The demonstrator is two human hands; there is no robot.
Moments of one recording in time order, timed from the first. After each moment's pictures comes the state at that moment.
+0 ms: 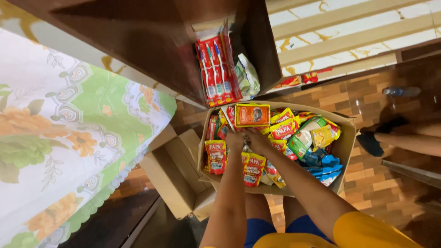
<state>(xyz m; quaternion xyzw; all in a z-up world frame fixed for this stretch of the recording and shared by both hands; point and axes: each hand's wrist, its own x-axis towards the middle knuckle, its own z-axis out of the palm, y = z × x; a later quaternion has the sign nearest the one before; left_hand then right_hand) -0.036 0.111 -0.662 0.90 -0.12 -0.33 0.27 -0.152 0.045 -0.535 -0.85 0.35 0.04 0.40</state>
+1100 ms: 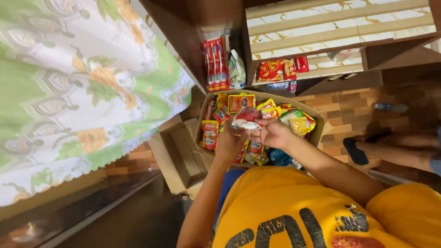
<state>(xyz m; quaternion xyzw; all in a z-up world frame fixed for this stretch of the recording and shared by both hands) -0.107 0.183 -0.177 0.76 -0.39 -0.28 0.44 -0.242 0.020 -0.272 -0.07 0.34 0.00 0.94</state>
